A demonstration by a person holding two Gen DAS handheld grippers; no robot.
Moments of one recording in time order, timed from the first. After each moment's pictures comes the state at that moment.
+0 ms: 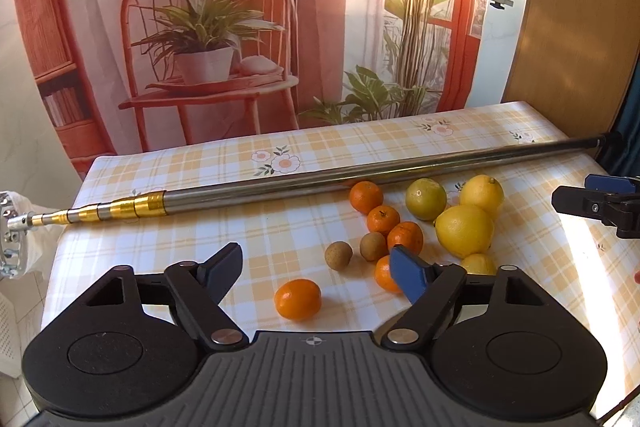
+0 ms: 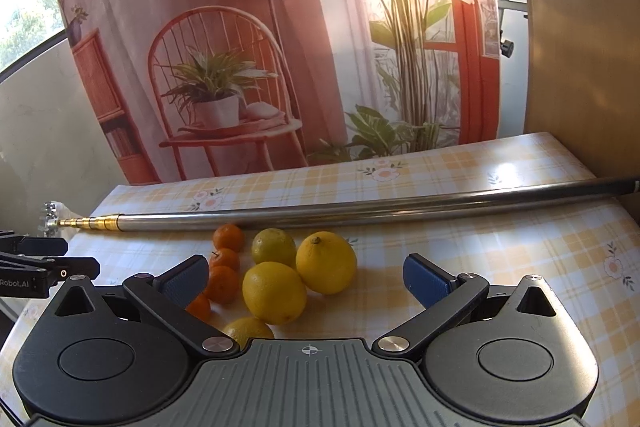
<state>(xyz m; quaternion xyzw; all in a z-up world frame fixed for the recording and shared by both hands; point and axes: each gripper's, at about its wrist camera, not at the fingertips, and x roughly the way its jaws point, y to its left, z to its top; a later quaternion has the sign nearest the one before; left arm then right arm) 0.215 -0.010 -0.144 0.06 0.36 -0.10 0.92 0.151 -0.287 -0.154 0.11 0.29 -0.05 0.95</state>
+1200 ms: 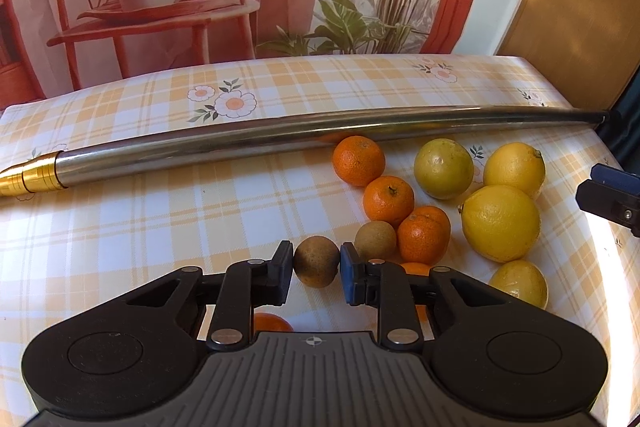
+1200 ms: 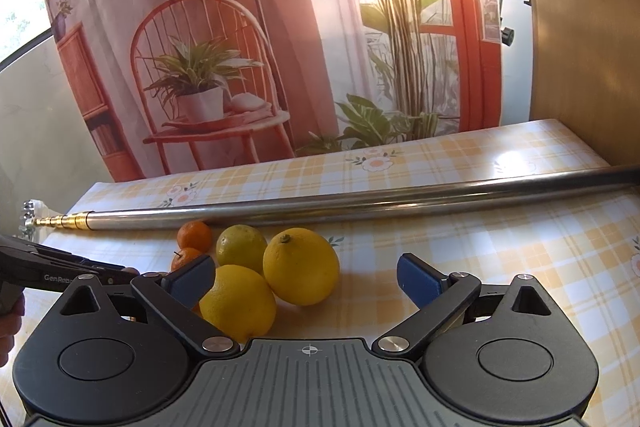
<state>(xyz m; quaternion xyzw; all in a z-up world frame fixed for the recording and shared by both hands) 0.305 -0.017 -0.225 0.02 0.45 -0.15 0.88 0.186 -0.306 -0.197 0.11 0.28 -0.05 0.95</state>
